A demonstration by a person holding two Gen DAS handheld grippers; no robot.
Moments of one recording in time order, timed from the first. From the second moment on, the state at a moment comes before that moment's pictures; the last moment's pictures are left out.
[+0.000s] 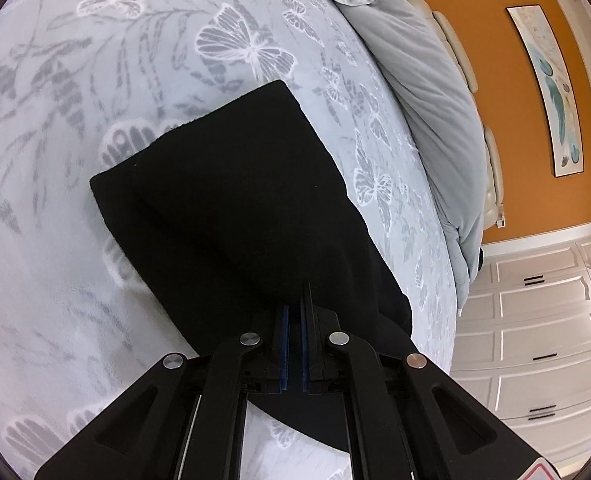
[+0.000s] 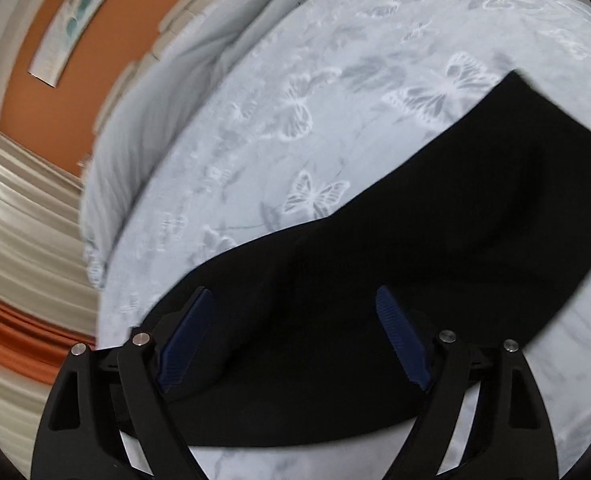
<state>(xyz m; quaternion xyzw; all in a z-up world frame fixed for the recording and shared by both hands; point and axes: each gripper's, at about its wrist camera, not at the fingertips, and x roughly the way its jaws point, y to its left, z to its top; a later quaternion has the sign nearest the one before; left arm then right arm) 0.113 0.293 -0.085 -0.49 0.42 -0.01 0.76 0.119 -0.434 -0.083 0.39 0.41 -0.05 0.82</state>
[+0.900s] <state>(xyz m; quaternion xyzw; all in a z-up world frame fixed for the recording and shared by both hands) 0.094 0.294 -0.110 -0.47 0.48 0.02 0.74 0.056 -0.524 -0.102 0.46 0.36 -0.06 0.81</state>
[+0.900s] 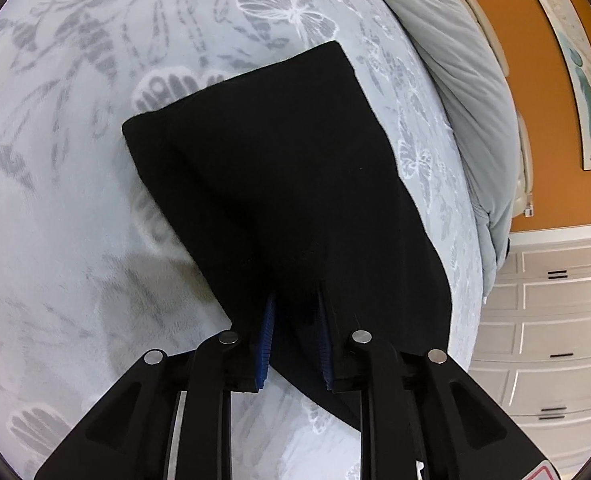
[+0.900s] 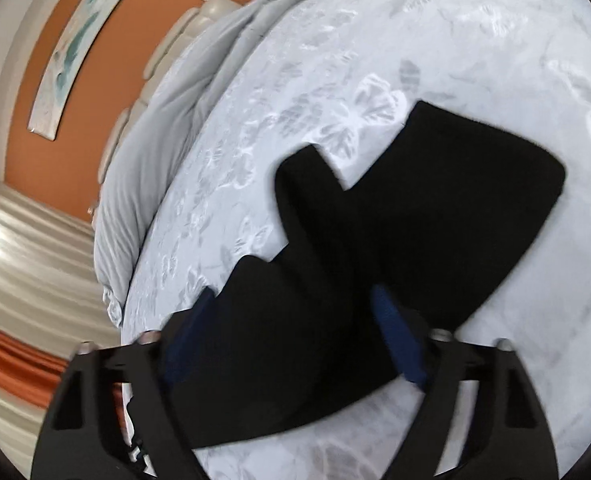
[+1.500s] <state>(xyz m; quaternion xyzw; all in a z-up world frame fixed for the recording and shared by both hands) 0.105 0.283 -0.104 -0.43 0.50 0.04 0.75 0.016 -0.579 -0.097 0.44 0.33 -0.16 0.82</state>
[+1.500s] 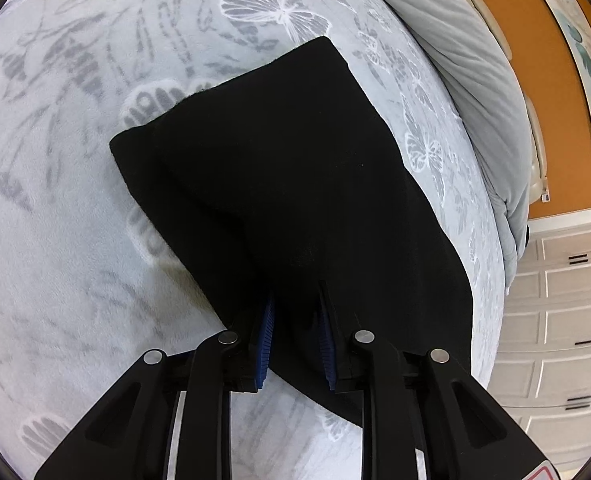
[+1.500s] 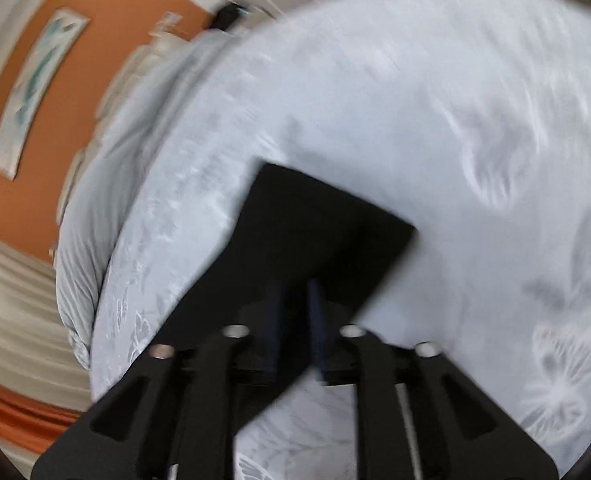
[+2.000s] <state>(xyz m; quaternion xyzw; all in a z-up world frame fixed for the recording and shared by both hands) 0.109 0.315 -0.099 -0.40 0.47 0.06 0.78 0.009 -0.520 -0.044 0.33 0.30 -0.25 0.86</state>
